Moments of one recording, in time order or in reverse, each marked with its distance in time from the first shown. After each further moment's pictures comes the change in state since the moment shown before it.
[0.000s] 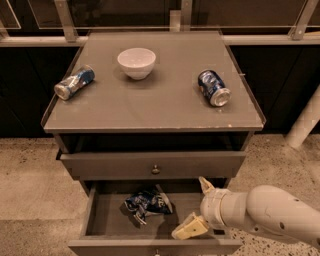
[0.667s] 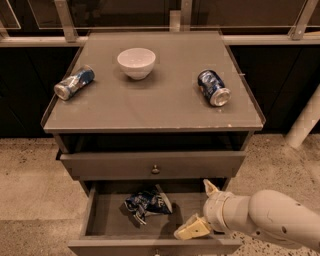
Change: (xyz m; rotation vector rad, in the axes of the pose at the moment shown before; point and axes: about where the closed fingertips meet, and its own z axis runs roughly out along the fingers) arm 0.014 -0.005 0.003 0.025 0.008 0.051
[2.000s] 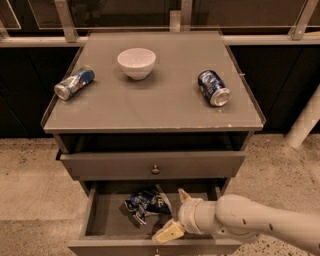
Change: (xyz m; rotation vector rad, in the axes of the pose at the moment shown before) arm 0.016 0.029 0.108 -0.125 -0.050 0.030
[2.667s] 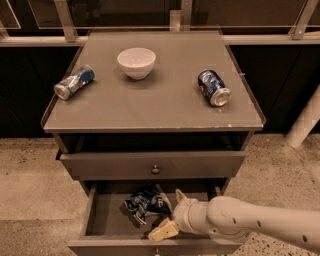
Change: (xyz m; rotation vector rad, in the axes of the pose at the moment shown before) arm 0.007 -0.008 0.024 0.036 0.007 0.016
